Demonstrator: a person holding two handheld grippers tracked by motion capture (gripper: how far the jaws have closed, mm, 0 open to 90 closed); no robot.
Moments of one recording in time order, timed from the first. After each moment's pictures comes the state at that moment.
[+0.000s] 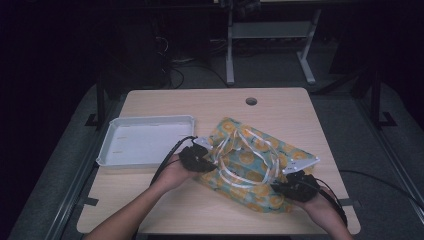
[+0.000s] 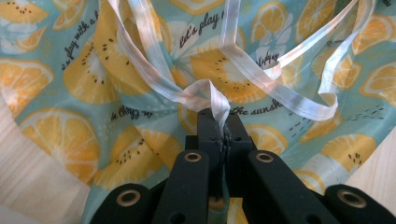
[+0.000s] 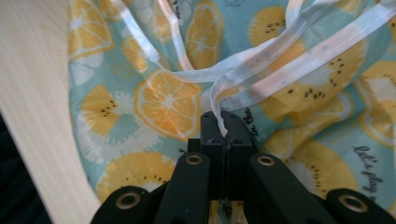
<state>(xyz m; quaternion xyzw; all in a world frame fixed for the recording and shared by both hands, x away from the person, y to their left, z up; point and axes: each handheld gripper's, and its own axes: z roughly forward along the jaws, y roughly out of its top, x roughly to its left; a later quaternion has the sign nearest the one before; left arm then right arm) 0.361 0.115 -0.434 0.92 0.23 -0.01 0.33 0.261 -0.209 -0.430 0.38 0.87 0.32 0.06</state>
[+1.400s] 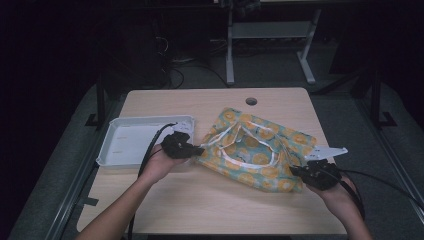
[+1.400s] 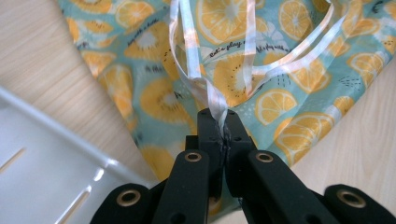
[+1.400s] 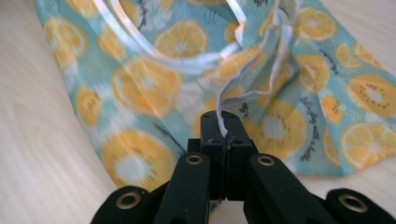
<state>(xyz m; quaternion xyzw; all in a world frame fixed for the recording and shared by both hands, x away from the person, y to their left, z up) 0.372 0.166 -0.398 0.88 0.27 0.03 0.39 0.270 -0.254 -0.402 0.41 0.83 0.34 0.15</state>
